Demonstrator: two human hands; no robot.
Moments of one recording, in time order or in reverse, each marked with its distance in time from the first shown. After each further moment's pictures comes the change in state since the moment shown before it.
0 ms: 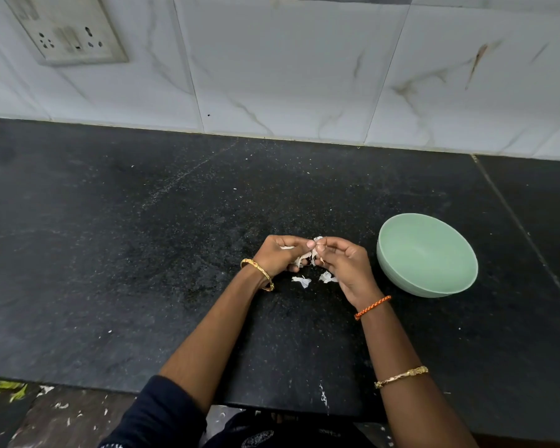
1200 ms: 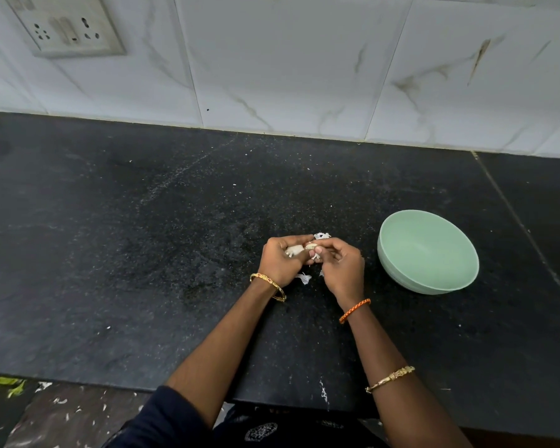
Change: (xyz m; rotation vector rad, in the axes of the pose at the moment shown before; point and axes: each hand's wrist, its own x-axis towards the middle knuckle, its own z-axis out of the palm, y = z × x) left_hand -0.001 -0.025 0.016 0.091 0.214 0.199; right_hand -0.003 0.021 0.010 -0.426 0.201 -0.299
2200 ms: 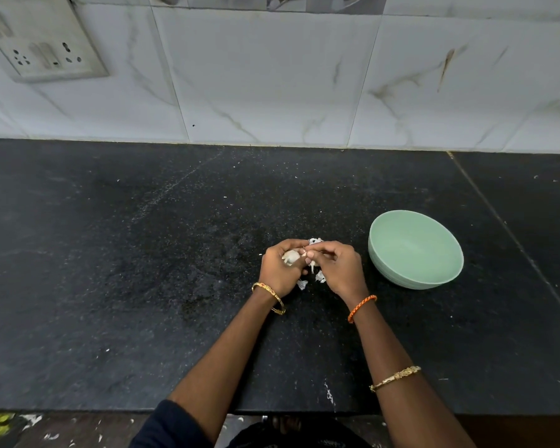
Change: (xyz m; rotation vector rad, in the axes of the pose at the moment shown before) left_hand -0.005 0.006 0.003 0.004 -0.031 0.011; right_hand 0.003 -0.011 -0.013 -0.077 -0.097 -0.006
